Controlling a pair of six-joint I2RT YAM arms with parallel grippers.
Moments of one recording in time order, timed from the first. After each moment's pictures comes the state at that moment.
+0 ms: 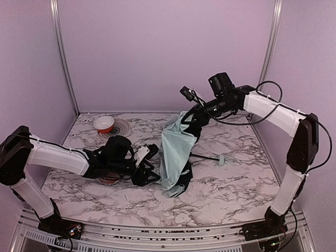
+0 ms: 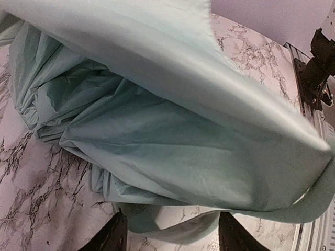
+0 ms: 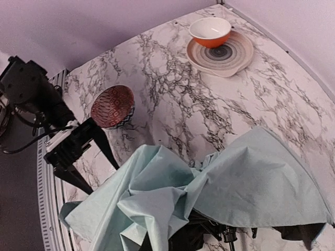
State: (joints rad) left arm -0.89 1.59 0.76 0.21 0.31 0.01; right arm 0.48 1.84 1.73 -0.75 -0.73 -0.29
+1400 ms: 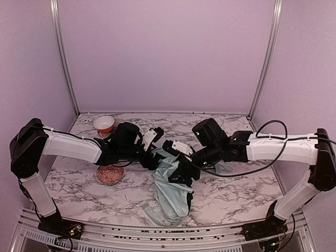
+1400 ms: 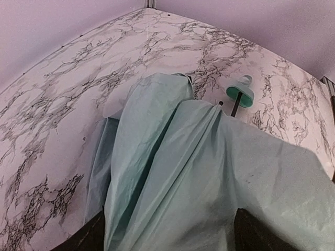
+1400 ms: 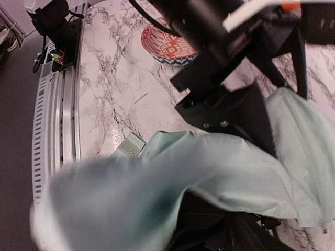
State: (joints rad) left arm -0.83 1.75 0.98 0.23 0.22 0.01; right arm 0.94 1.53 1.03 -0.33 -0.42 -0.16
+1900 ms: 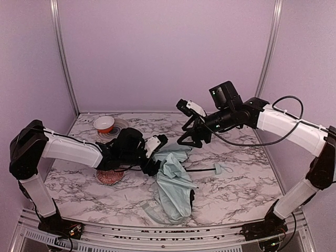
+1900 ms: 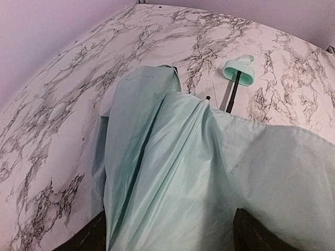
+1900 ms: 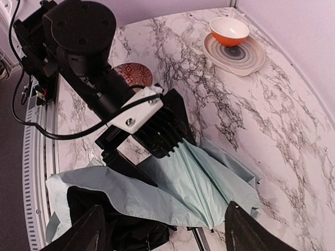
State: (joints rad) left arm -0.89 1.75 0.95 0.23 0.13 0.14; right arm 0.71 1.51 1.41 -0.61 -0.50 -0.32
